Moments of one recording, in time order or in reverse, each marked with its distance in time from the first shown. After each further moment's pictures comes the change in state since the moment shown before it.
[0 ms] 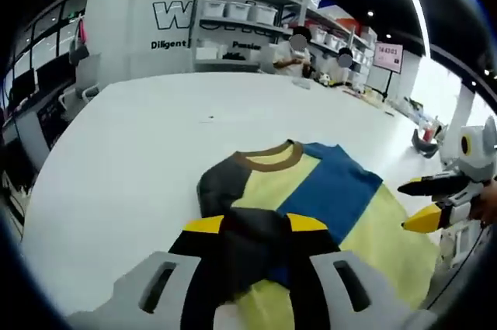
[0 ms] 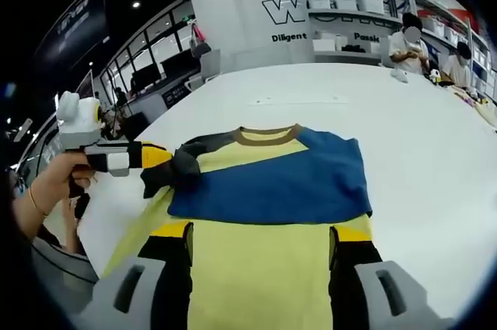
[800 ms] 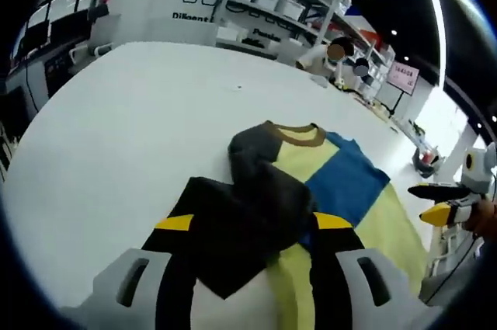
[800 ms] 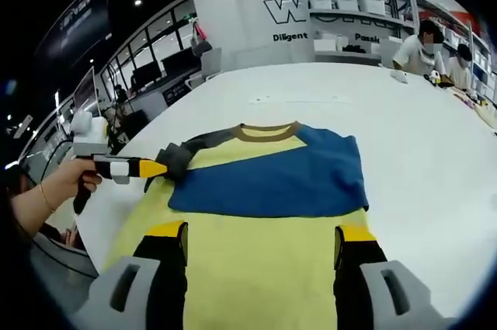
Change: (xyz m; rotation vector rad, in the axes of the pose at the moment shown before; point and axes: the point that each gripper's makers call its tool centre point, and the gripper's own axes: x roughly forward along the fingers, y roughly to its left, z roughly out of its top) left arm 0.002 0.038 -0.047 -0.189 0.070 -0.018; right arm -0.007 -0.002 -0.007 -0.008 0.005 -0.006
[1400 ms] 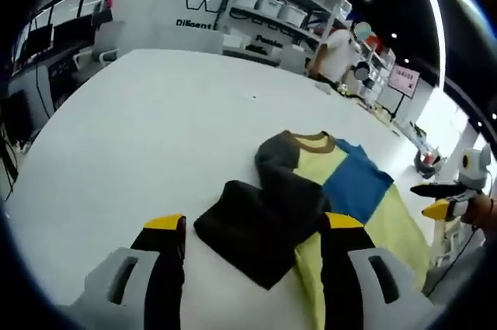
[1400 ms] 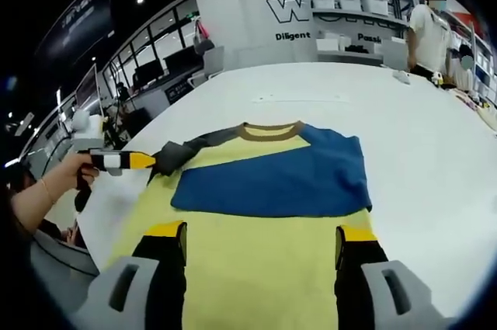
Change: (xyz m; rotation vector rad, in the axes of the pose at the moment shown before) left arm -0.014 0.031 0.008 0.009 -0.011 -0.023; right arm 0.001 0.004 0.000 -0.011 0.004 0.012
